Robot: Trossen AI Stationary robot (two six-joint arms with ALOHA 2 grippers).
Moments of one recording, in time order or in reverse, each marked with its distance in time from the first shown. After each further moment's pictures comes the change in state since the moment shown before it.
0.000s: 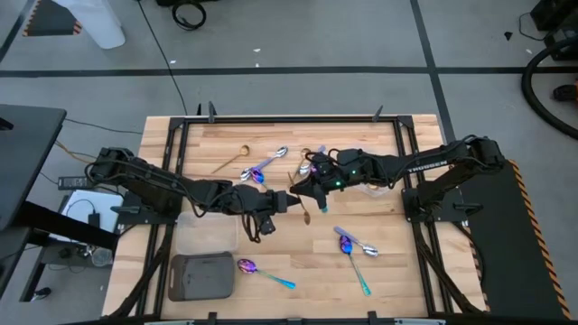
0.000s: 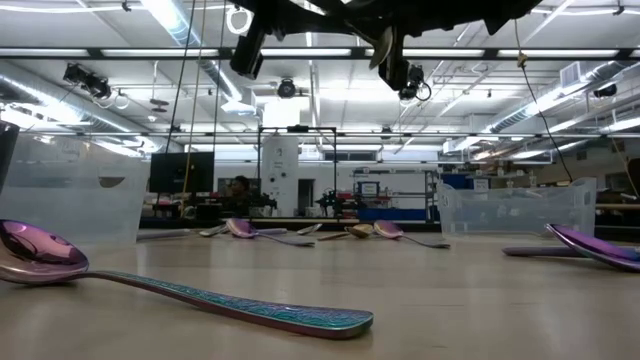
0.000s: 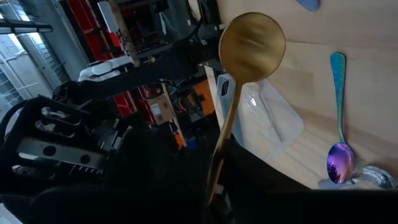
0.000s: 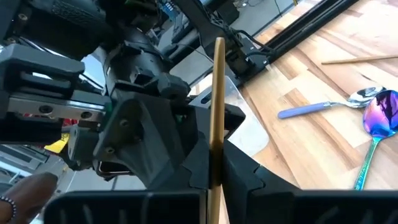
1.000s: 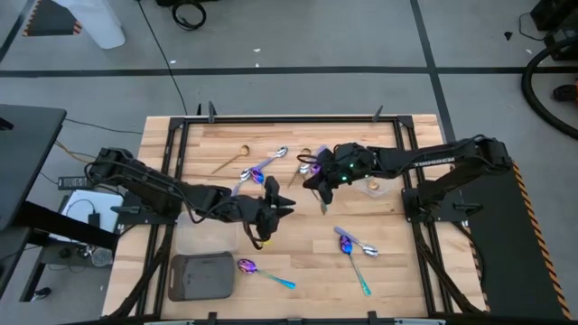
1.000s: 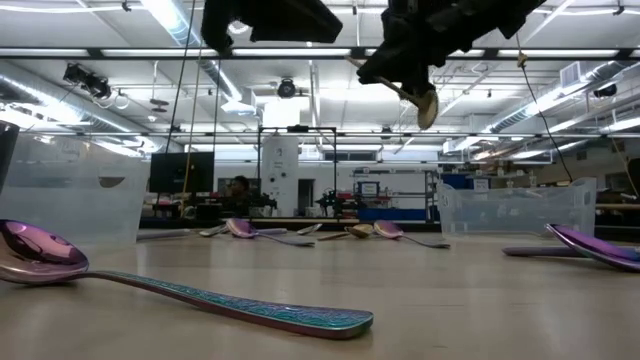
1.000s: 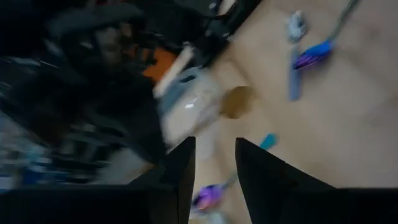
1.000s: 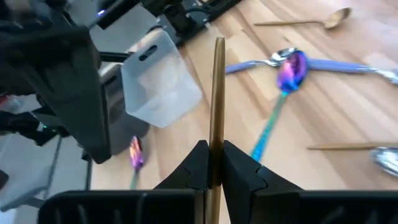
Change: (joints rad) left arm -0.065 -0.009 0.001 -0.118 -0.078 -1.020; right arm -0.081 -0.074 -0.002 -0.345 0.002 -0.138
